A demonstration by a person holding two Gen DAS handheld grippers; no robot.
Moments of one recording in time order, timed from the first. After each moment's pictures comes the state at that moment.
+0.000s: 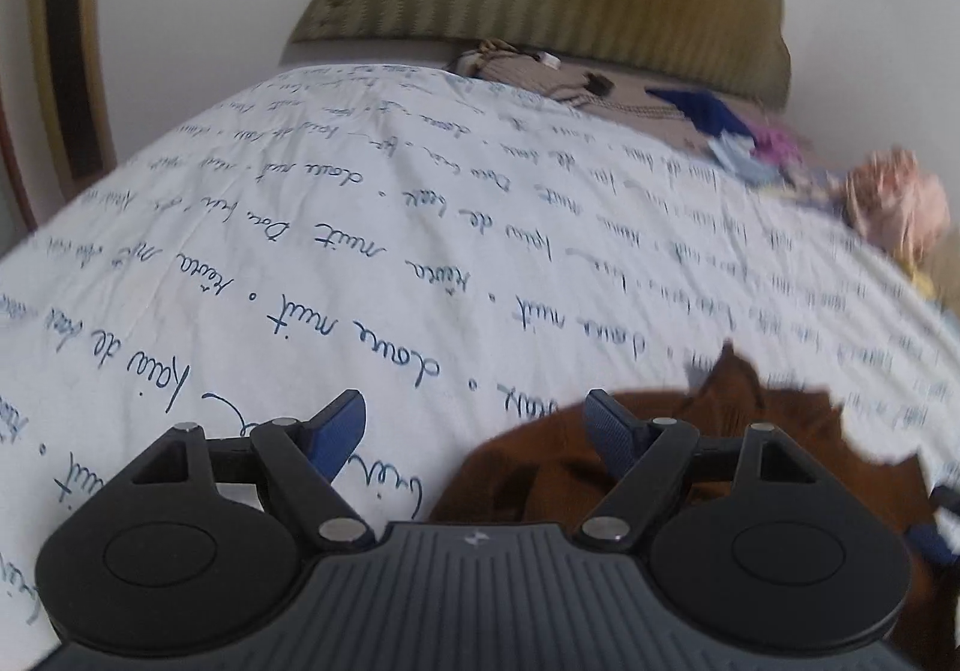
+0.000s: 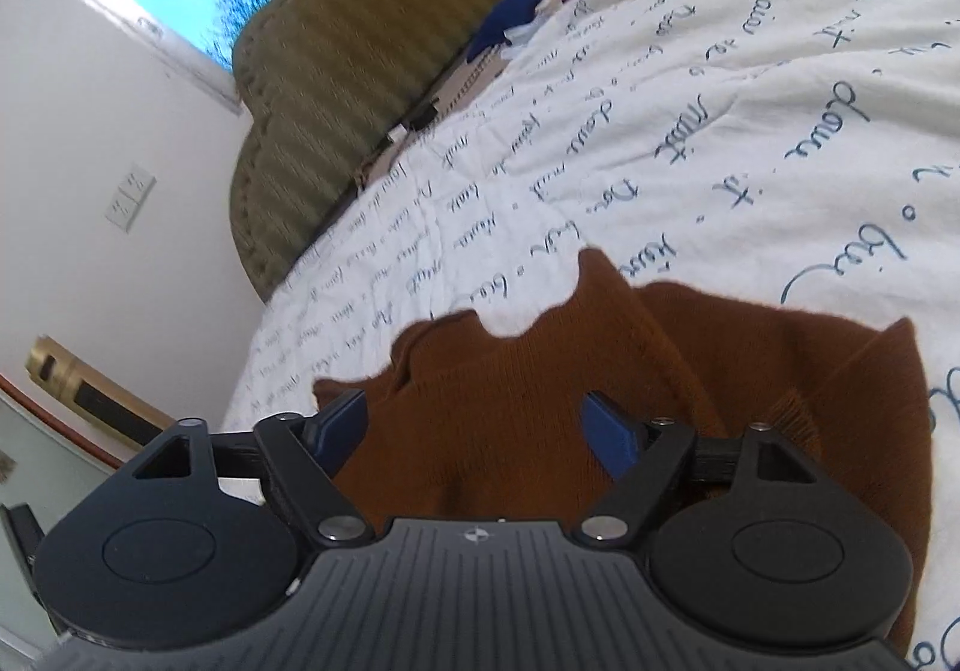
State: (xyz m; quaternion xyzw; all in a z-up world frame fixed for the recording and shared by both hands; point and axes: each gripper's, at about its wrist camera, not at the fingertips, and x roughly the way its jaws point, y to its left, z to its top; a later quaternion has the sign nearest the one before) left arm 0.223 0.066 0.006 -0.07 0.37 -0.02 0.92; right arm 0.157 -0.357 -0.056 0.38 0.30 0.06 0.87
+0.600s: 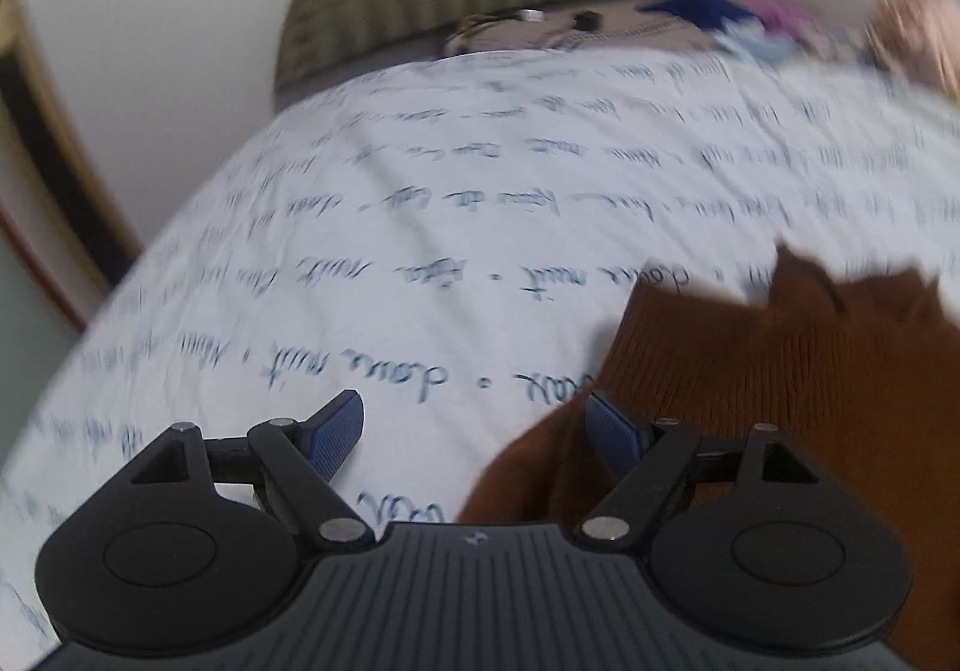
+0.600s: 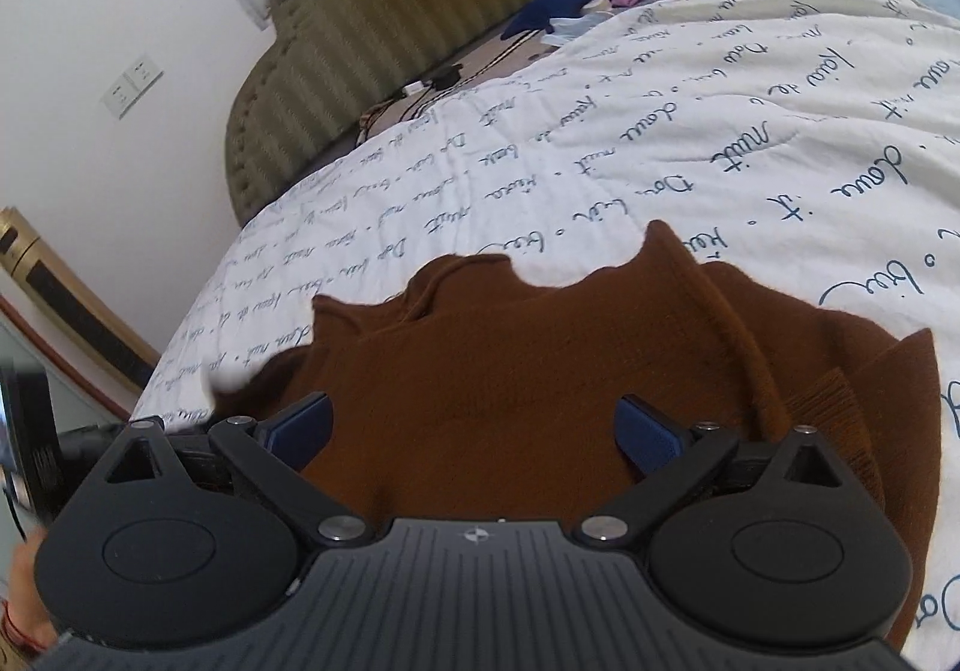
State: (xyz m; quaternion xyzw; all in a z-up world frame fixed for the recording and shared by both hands) left arm 0.246 0.033 -0.007 0.07 0.39 0.02 0.92; right arm 0.144 -0.308 -0.033 0.26 0.33 0.06 0.91
